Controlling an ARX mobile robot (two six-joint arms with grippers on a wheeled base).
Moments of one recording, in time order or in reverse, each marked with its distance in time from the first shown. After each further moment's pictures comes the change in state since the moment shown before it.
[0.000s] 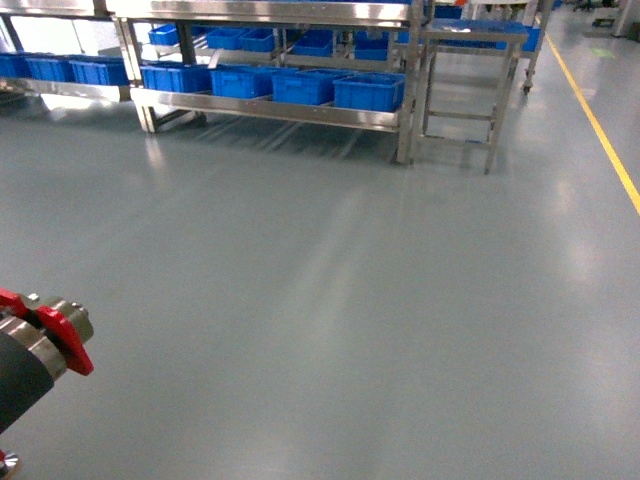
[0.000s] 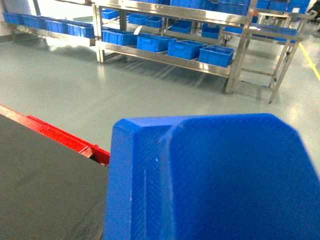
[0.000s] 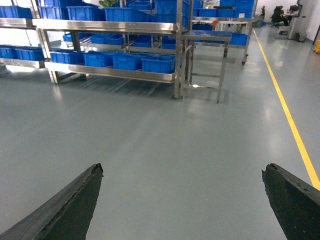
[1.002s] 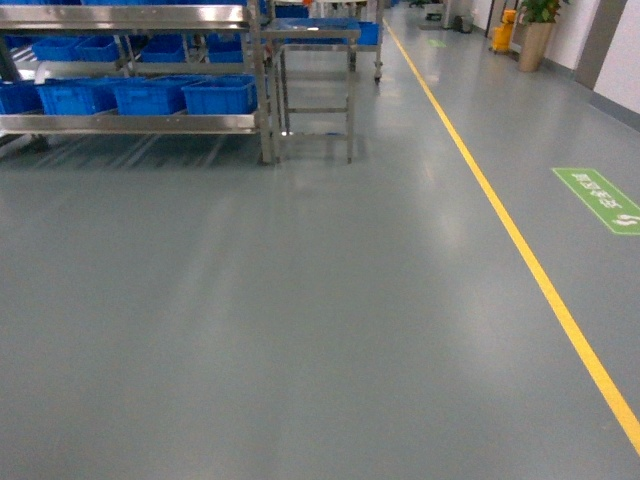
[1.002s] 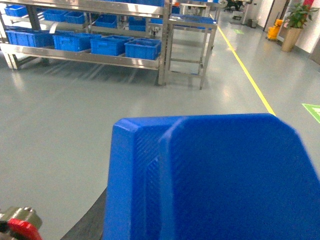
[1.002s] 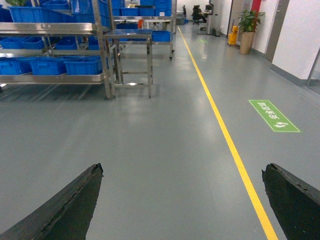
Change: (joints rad) left arm 0.000 0.000 0.000 0.000 0.000 0.000; right arm 0.000 0.000 0.000 0.000 0.000 0.000
